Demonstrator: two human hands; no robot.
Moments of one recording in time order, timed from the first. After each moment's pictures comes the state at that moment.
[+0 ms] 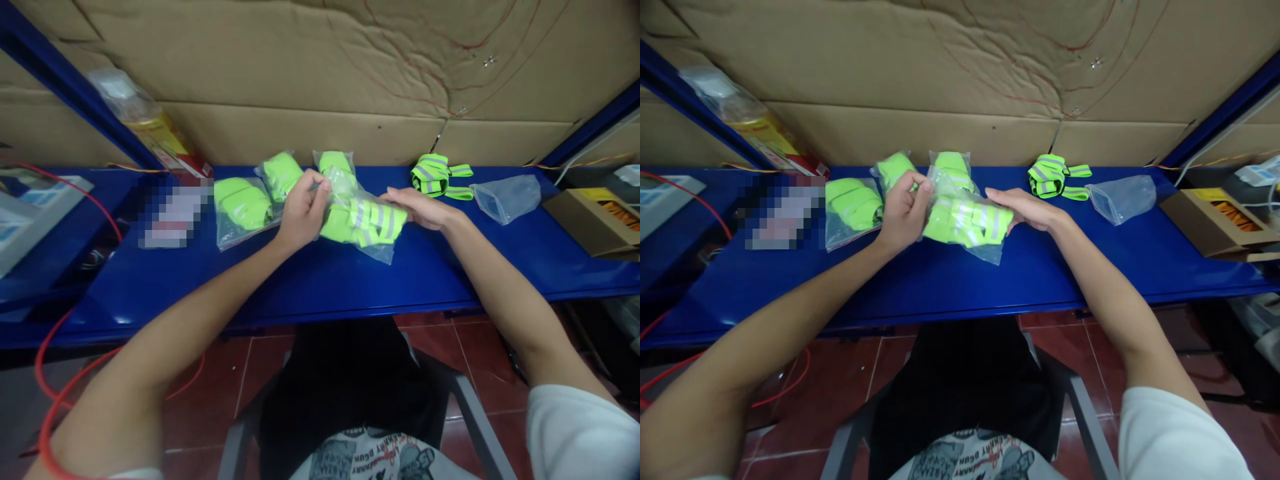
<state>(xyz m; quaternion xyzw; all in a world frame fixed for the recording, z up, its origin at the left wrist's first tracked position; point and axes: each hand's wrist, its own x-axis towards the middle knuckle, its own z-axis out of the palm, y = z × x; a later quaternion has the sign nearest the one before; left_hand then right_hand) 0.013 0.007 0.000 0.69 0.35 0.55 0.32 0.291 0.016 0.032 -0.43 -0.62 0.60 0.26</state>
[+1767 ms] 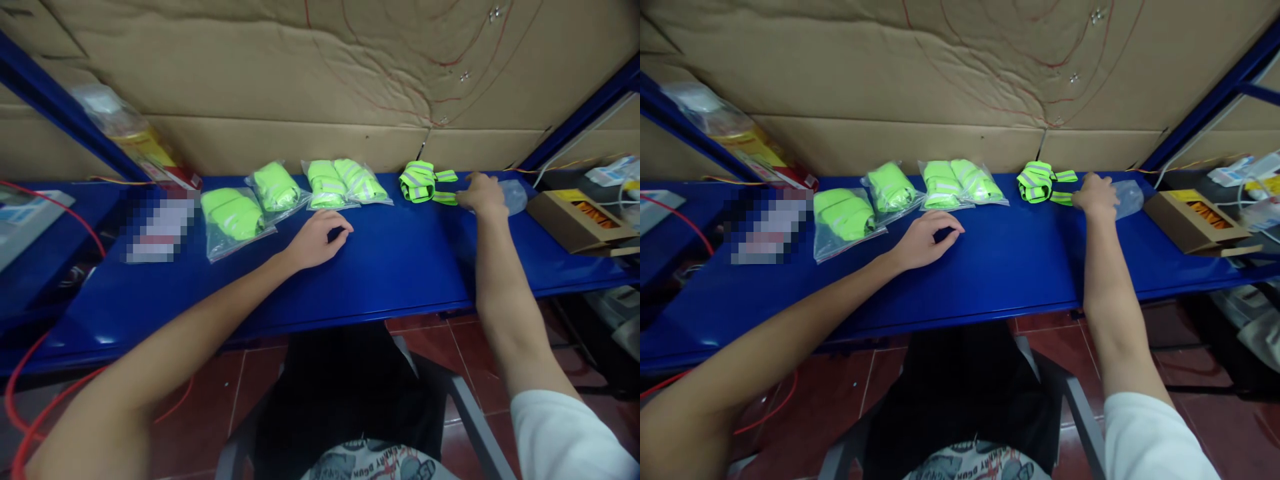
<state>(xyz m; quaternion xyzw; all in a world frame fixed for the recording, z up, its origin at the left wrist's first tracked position) 0.022 0.002 -0.017 0.87 0.29 0.36 0.17 0.433 0.043 0.031 -0.86 -0.49 -0.09 0.12</state>
